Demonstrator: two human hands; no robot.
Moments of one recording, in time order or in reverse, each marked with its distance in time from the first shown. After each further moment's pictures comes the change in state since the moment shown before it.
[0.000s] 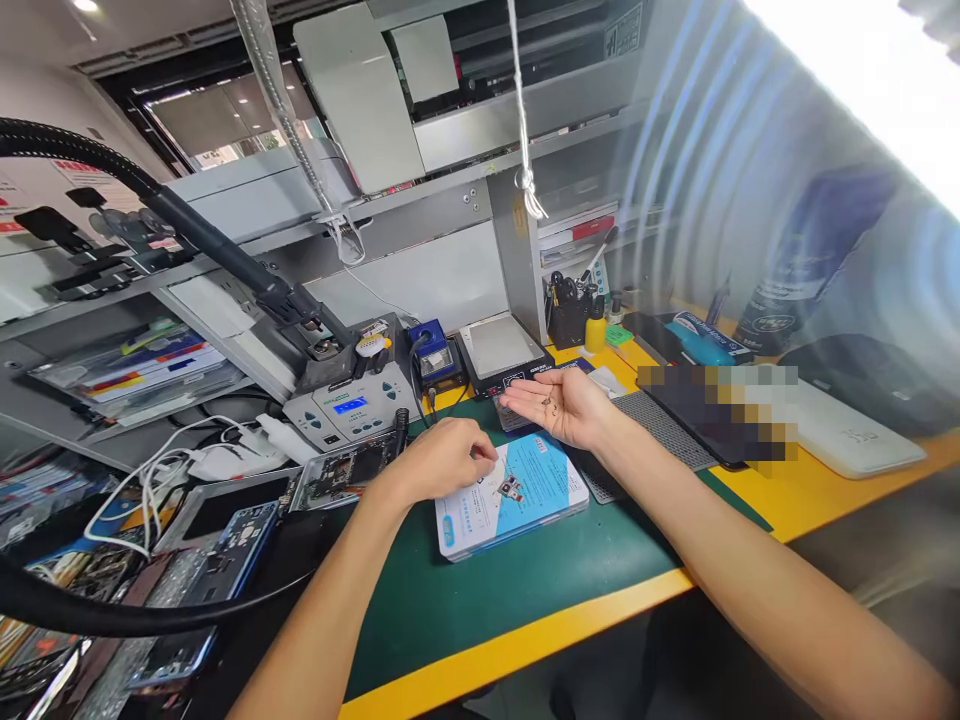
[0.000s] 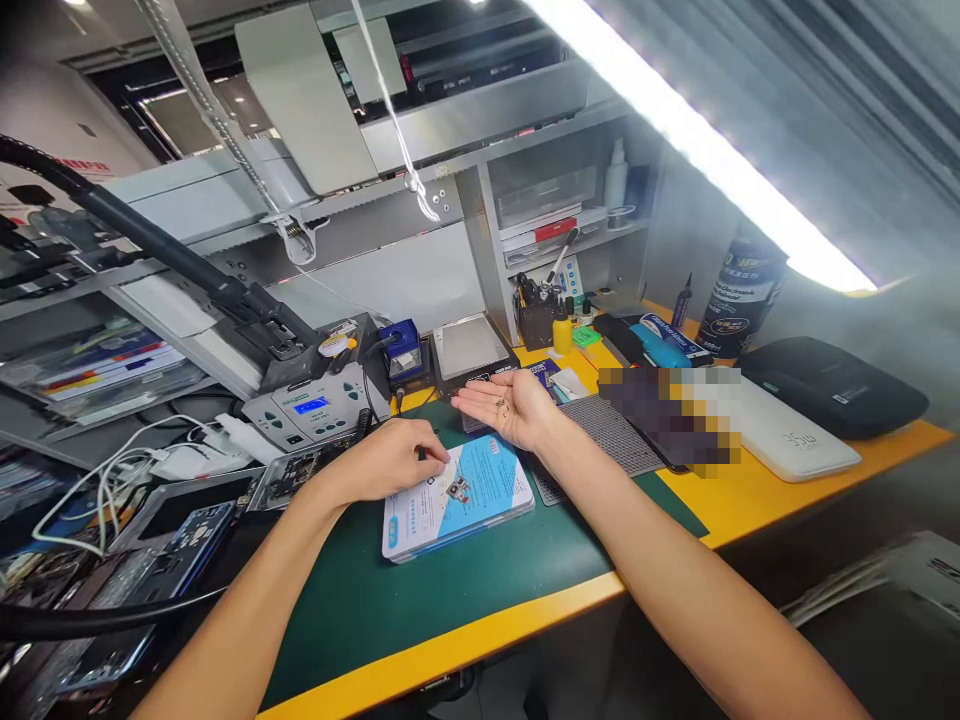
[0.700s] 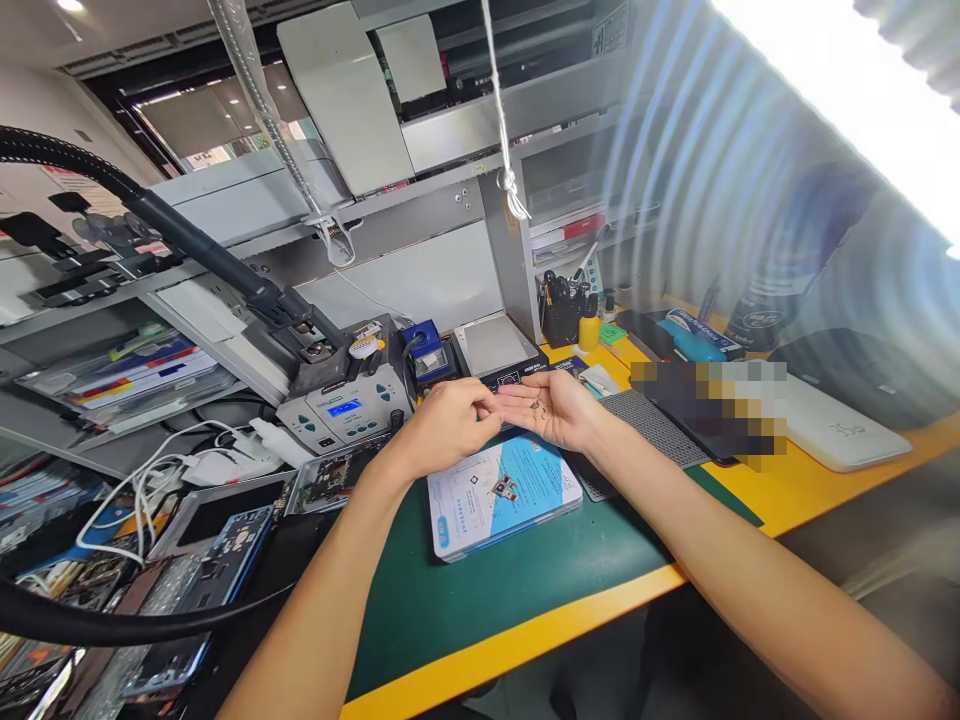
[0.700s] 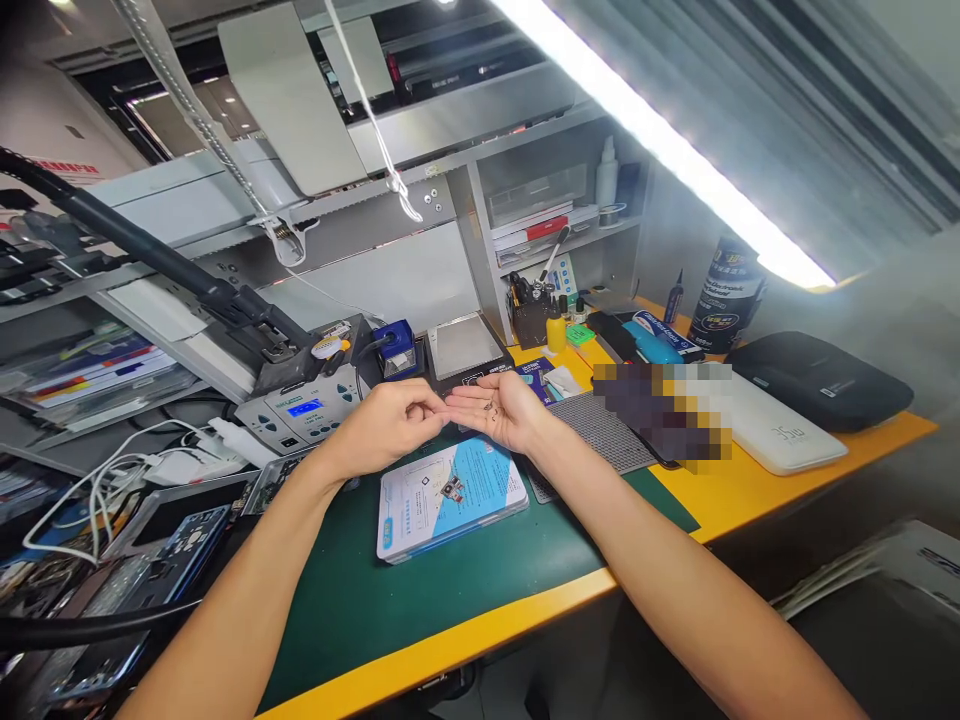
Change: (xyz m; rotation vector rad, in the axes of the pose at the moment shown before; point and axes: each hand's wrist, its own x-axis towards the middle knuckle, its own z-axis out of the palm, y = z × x) left_hand 0.015 0.030 -0.023 -0.005 0.225 0.068; right_hand 0.000 0.006 0.003 -0.002 -0.034 0.057
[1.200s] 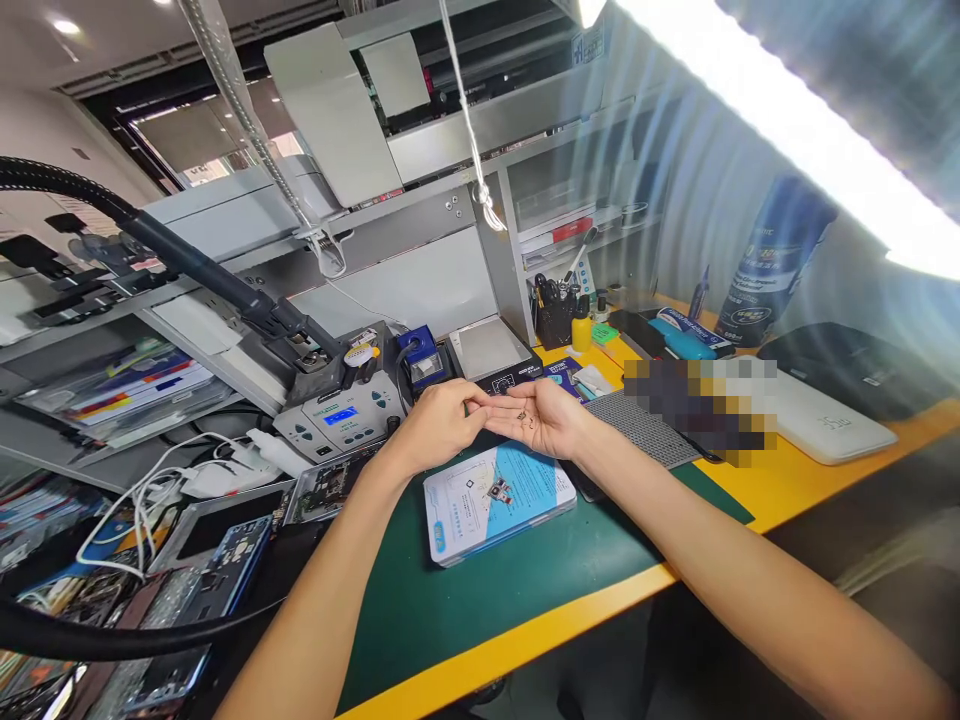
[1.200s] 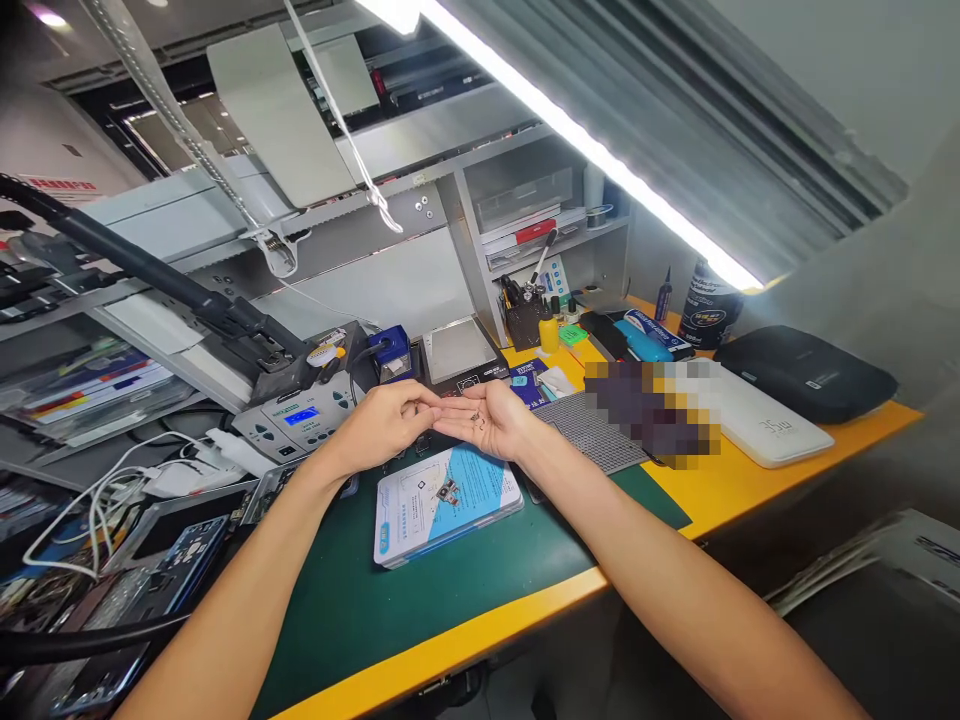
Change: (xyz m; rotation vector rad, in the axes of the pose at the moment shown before) left_hand 0.007 -0.008 0.002 -0.075 0.053 -0.051; right_hand -0.002 0.008 0.002 -0.002 -0.069 0.070
